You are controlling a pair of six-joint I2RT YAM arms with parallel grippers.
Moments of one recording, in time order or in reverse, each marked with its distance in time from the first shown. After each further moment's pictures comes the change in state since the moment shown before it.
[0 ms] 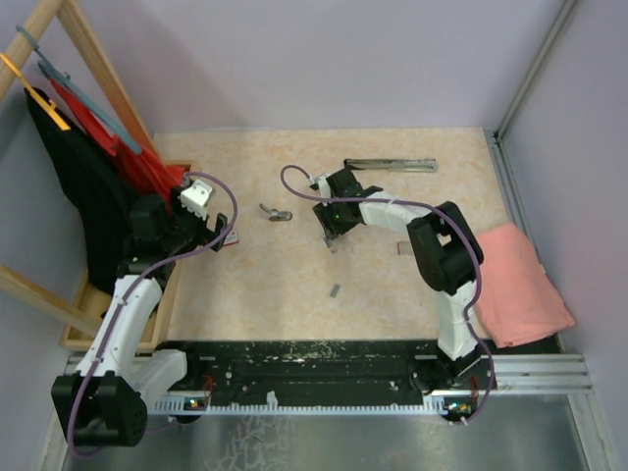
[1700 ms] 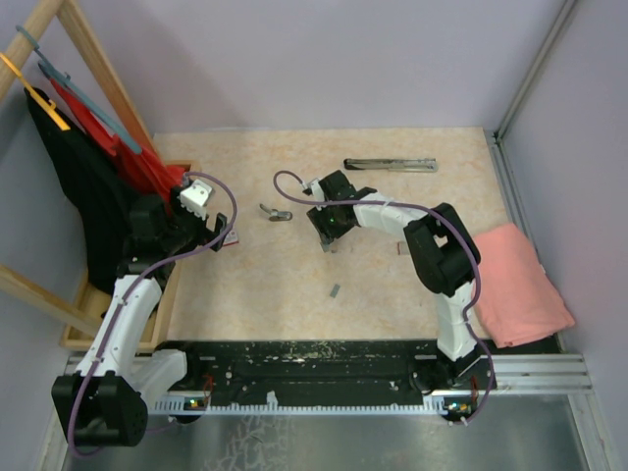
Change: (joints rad) left arm 0.005 0.000 0.000 0.000 0.004 0.000; right arm 0.044 0.001 0.021 -0.053 0.006 -0.005
